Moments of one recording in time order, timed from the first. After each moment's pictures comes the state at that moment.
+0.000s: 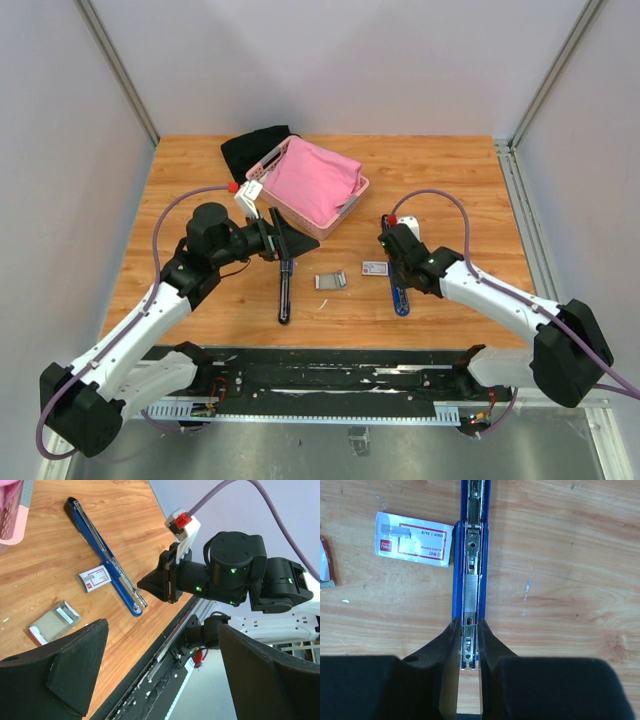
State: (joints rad) left arm -0.49 0.93 0.75 -0.02 0.51 -0.77; right arm 0.68 1.27 0.80 -0.59 0.37 0.41
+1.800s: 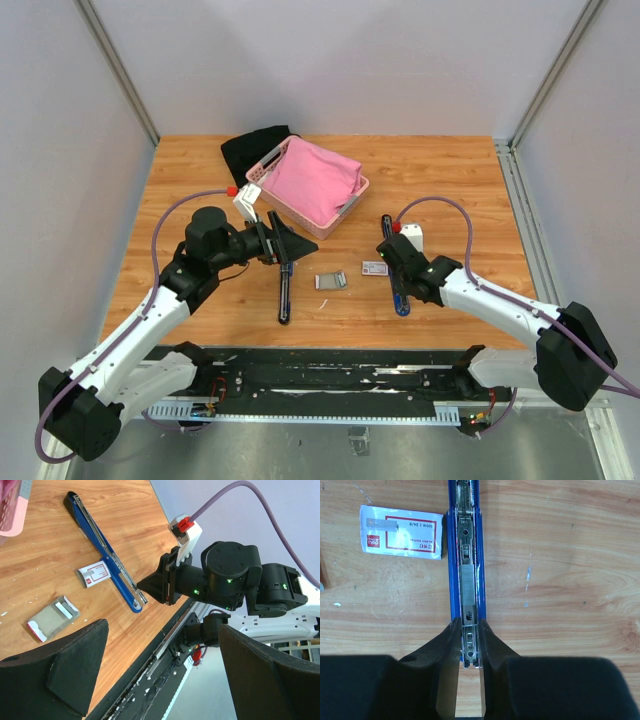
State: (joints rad) left arm -0.49 0.91 0.72 -0.02 0.51 -0.78; right arm 0.73 1.24 0.73 -0.57 0.44 0.53
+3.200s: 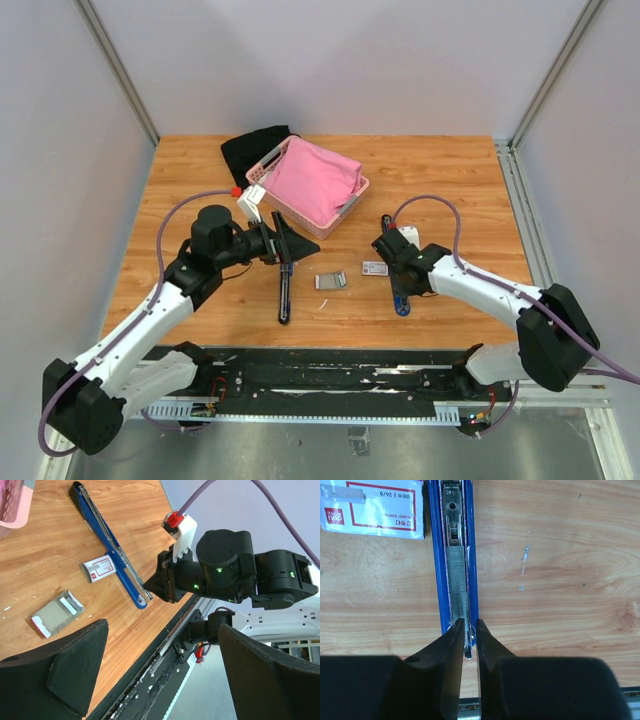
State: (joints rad) left arm -0.49 0.95 0.72 -0.02 0.52 -0.77; right arm 0.70 1.36 0.81 -0.71 0.38 0.53
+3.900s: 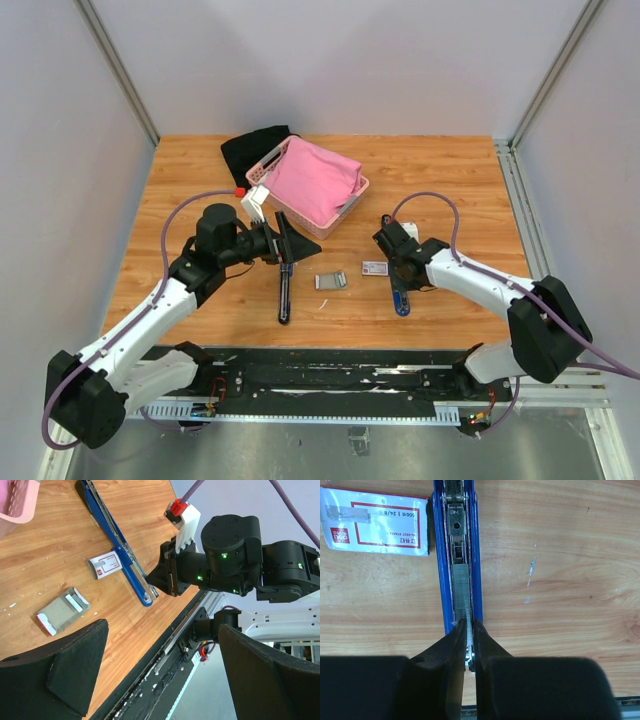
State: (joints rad) left arm -0.49 0.99 0.72 -0.02 0.52 -0.75; right arm 0.65 1.41 0.84 -0.68 0.33 0.50
